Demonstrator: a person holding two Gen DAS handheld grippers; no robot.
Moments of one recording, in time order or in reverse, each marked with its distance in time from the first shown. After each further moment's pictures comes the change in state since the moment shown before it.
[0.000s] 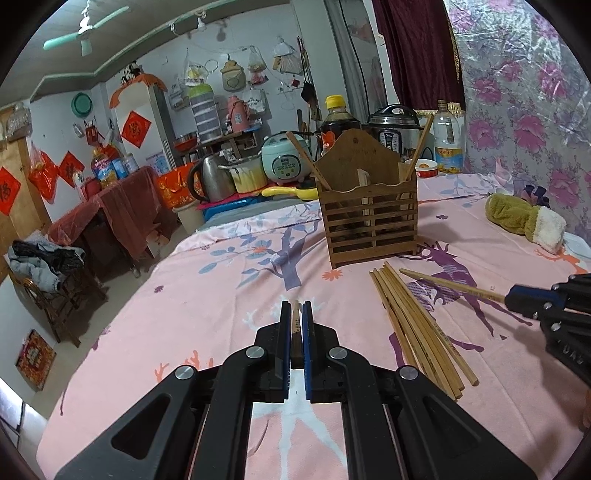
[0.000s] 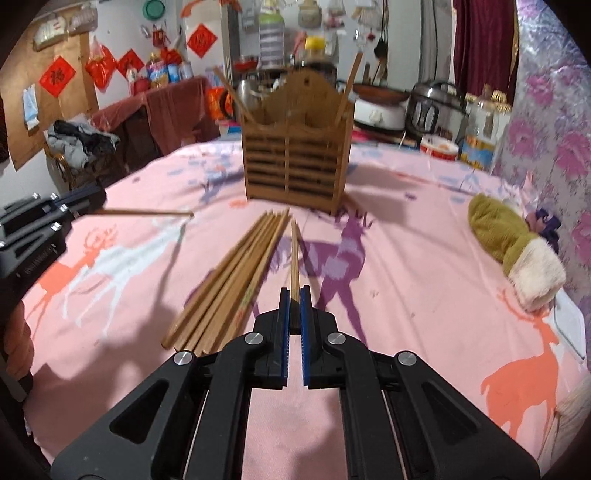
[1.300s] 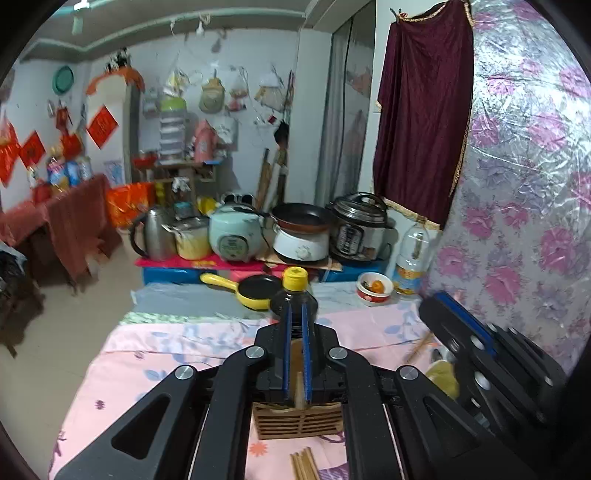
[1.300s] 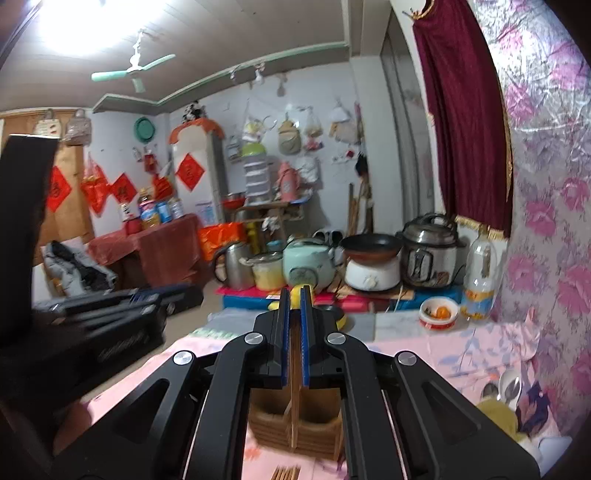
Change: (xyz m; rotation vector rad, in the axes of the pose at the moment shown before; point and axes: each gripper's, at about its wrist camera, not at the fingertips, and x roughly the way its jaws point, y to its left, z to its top) left arm 0.031 0.007 0.268 -0.173 -0.097 -0.270; right arm -0.038 -0.017 0.242 0.127 -0.487 -0.015
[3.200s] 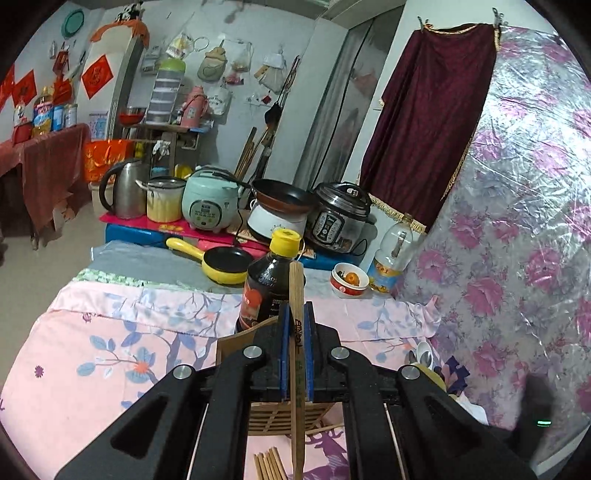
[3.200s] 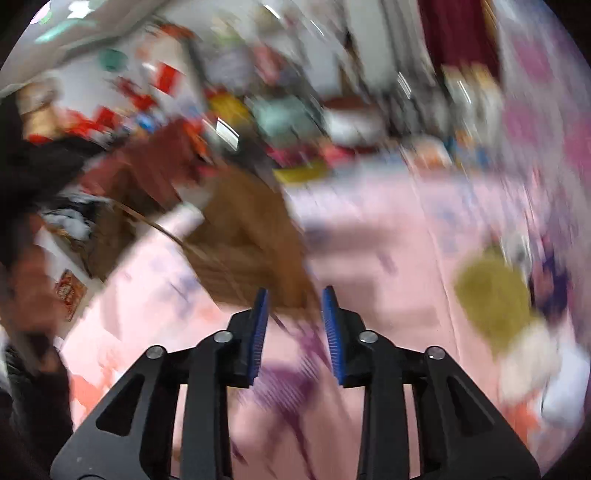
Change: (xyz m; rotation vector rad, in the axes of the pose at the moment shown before) left arm 0.054 0.021 -0.033 -0.148 0.020 -0.139; right arm 0.017 -0.116 -0.132 0.188 0.598 0.002
